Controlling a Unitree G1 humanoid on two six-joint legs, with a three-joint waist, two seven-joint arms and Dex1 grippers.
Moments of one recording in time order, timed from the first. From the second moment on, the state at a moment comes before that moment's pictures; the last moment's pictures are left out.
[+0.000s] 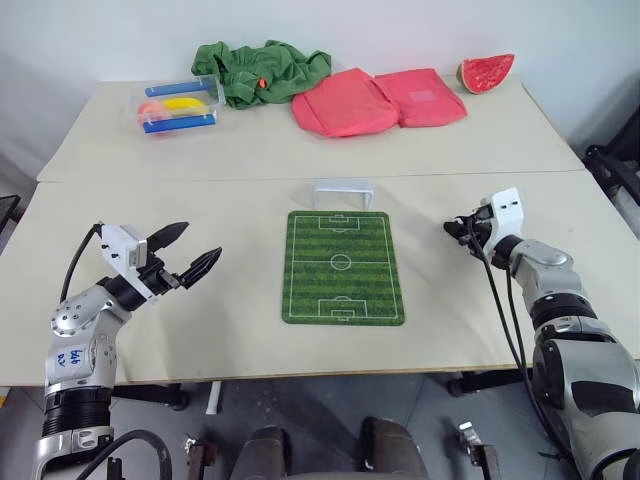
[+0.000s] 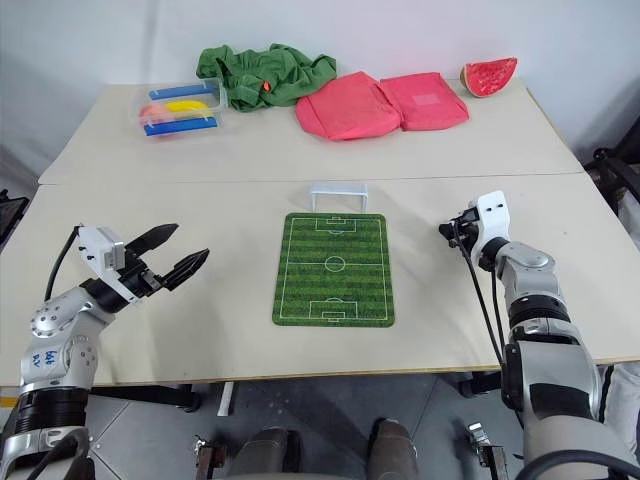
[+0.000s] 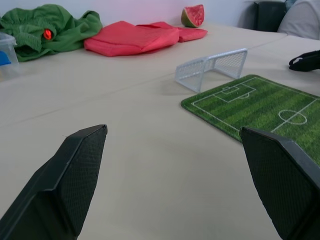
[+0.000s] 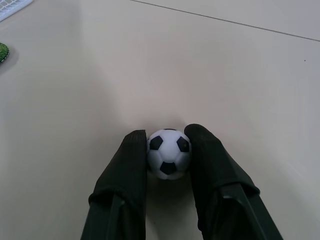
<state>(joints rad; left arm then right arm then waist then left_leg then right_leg) -0.29 0.57 0.31 0.22 -0.47 0.03 -0.85 -0.88 -0.57 -0.13 1.10 0.14 -0.04 0.73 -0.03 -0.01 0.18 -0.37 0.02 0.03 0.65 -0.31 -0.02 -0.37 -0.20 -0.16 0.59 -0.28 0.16</state>
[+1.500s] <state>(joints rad) -0.13 0.62 0.26 0.13 -0.48 0.05 -1.09 -0.65 -0.49 0.39 0.22 0.15 0.21 1.25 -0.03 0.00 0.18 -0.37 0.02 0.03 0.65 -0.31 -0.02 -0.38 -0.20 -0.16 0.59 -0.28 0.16</state>
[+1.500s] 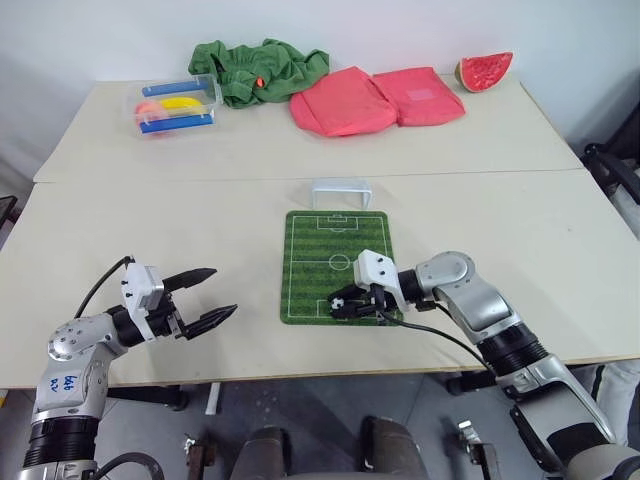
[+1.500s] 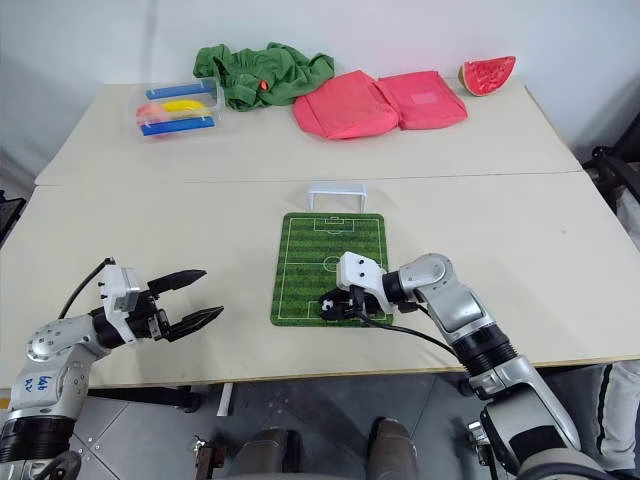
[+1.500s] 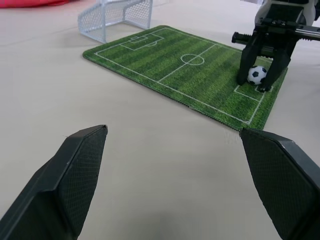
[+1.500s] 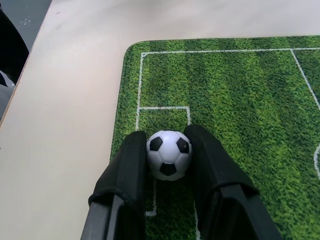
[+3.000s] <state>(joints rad) -0.23 0.62 0.23 0.21 -0.48 0.05 -1.14 -0.50 -0.59 0.31 -0.30 0.26 0.47 1.22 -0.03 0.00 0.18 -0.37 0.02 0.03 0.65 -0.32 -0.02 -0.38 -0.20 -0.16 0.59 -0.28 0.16</state>
